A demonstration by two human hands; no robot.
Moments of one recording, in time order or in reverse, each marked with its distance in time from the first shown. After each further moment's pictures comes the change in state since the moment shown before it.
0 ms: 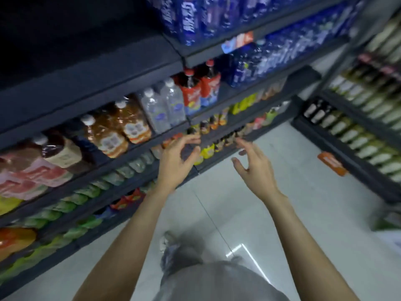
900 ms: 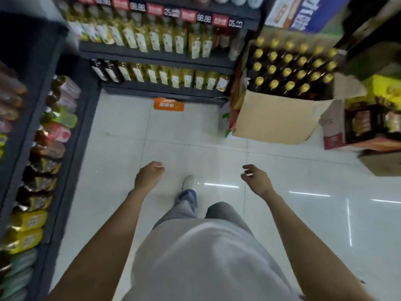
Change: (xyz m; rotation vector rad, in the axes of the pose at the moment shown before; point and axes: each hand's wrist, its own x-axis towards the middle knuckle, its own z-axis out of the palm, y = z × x) left_hand 0.037 0.182 0.699 0.415 -1.101 -0.399; right_hand -0.306 0.540 -0.368 0.226 0.063 1.514
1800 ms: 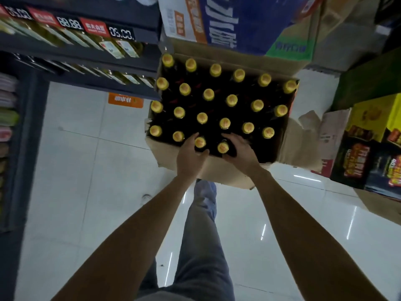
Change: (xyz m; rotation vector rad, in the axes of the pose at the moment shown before) left_hand 0.181 0.466 0.329 -0.111 0.212 0.163; right_hand 0.401 0.101 -0.304 -0.066 -0.200 -0.459
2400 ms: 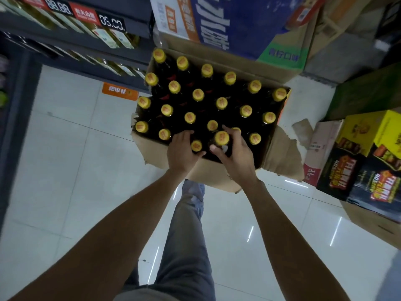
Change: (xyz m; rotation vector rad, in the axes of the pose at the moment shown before) left_hand 0.018 0.003 0.028 0.330 0.097 0.099; right_hand -0.026 -0.027 -0.035 0.099 0.232 -0.120
